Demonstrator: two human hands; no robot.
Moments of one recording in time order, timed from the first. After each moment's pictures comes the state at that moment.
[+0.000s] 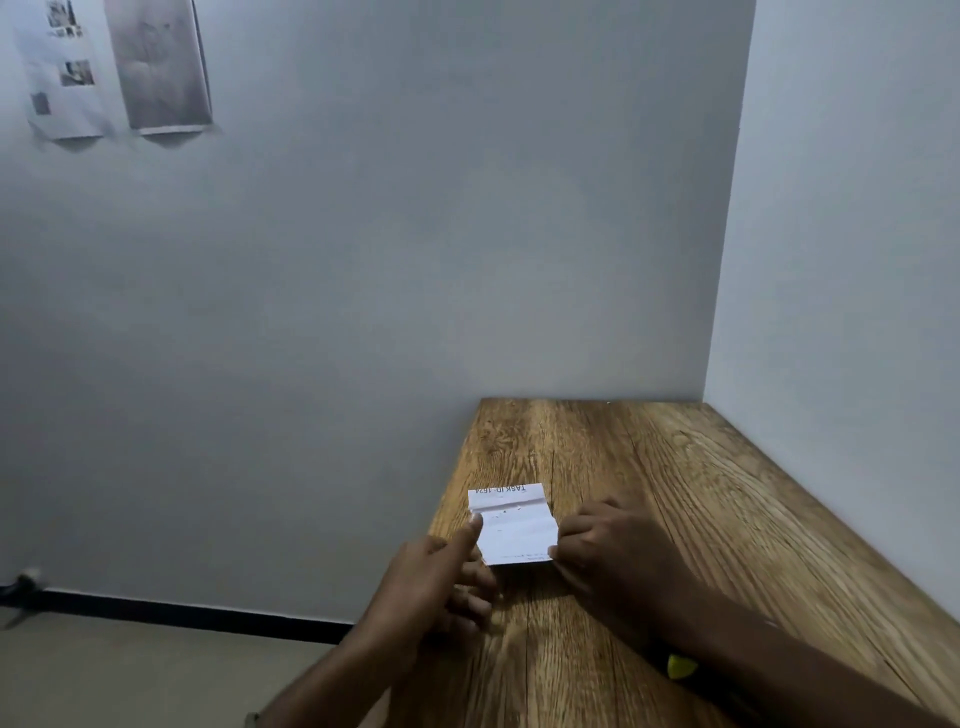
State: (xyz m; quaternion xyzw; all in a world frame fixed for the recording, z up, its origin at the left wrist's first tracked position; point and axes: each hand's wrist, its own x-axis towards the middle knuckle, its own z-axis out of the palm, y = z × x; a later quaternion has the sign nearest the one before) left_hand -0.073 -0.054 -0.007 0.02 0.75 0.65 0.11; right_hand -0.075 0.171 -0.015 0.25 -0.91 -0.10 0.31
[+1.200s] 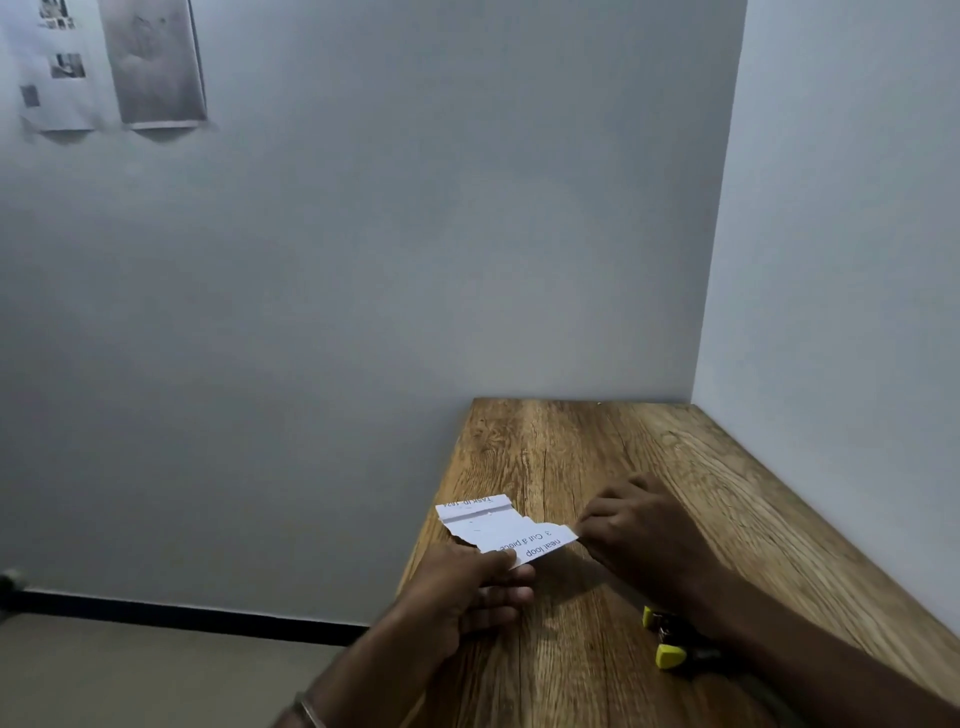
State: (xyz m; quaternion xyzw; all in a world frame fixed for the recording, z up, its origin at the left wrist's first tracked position) left_hand -0.076 -0.026 -0.012 -0.02 0.66 0.72 0.21; right_hand -0.073 0.199 -0.005 0.21 -0.91 -0.16 0.32
